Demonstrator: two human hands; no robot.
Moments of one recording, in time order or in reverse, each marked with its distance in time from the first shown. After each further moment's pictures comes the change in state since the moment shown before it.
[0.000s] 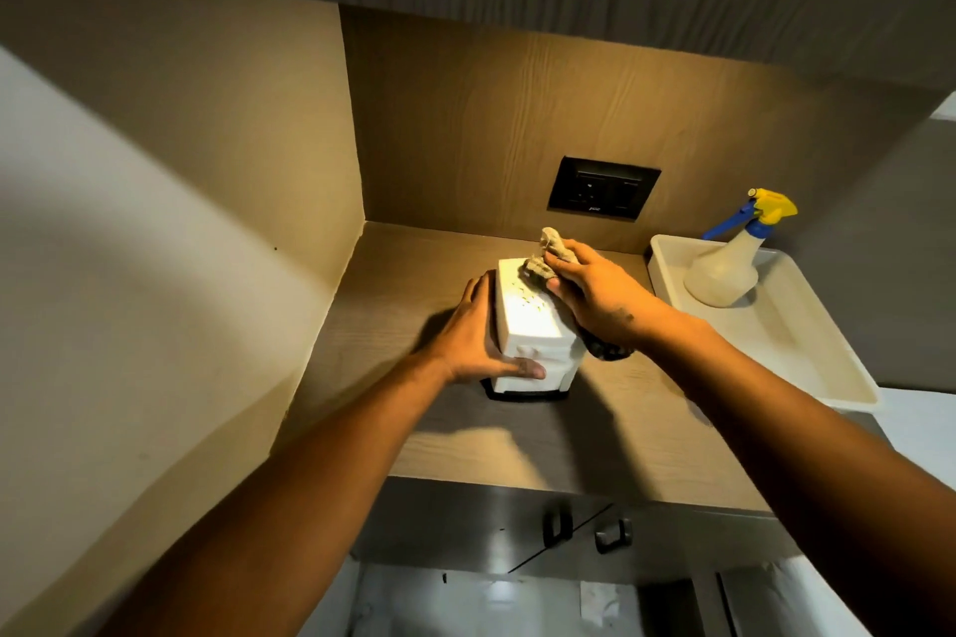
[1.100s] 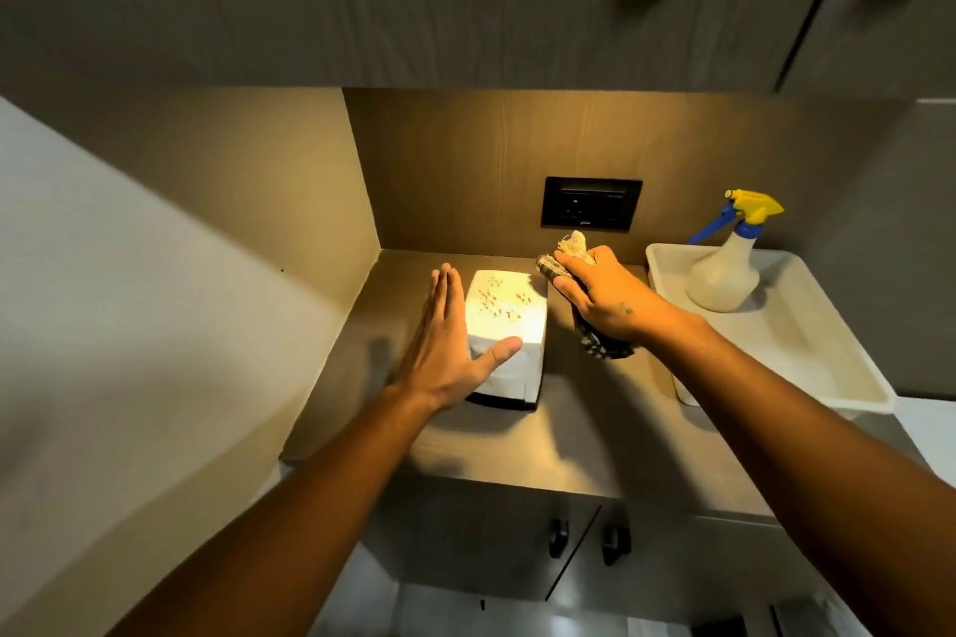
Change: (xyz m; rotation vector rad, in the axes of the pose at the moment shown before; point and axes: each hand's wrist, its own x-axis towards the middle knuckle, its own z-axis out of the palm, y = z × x) left_hand -0.049 0.052 0.002 0.284 0.232 -0.053; right_hand -0.026 0.042 -0.017 0.175 0.012 0.109
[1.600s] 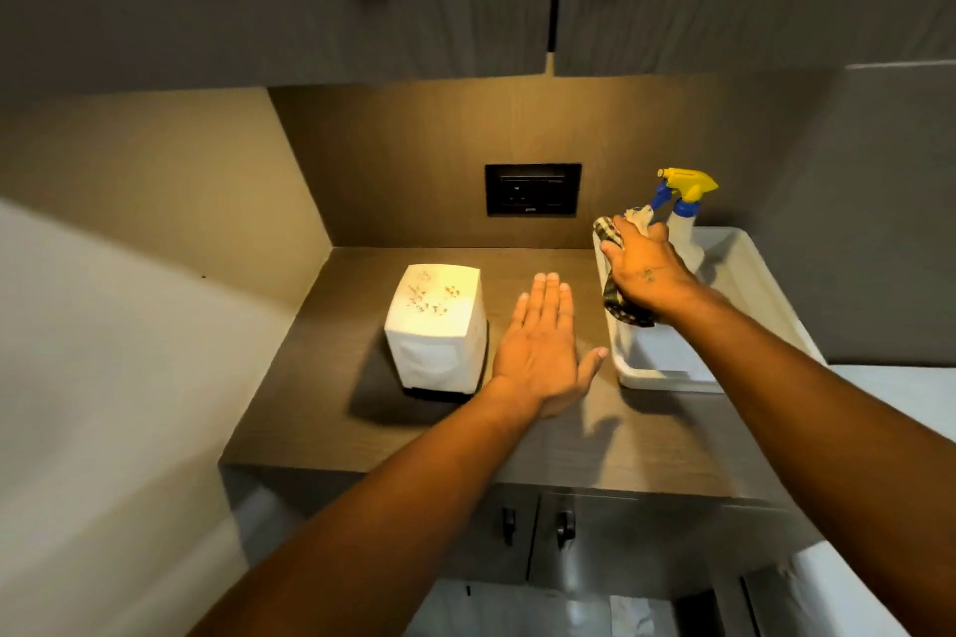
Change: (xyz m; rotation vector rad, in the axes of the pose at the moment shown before) left_hand 0.028 0.133 0.125 0.455 -0.186 0.227; right_hand -0.010 0.113 -0.040 -0.060 0.186 0.311
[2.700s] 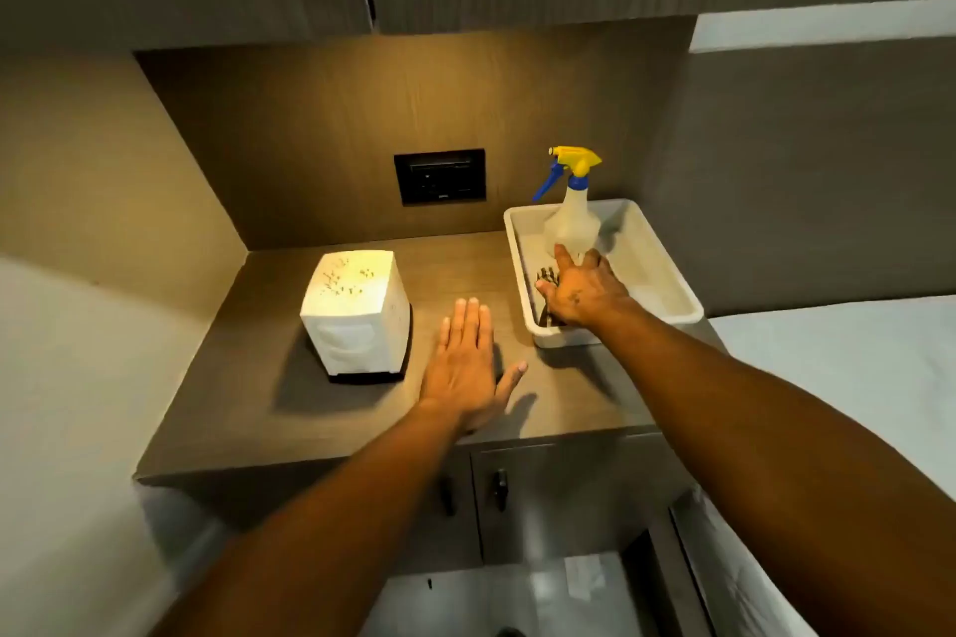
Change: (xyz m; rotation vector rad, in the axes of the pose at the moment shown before) left_hand -0.037 0.012 0.052 0.044 -0.059 -0.014; right_hand -0.054 0.057 0.028 -0.166 -0.108 0.184
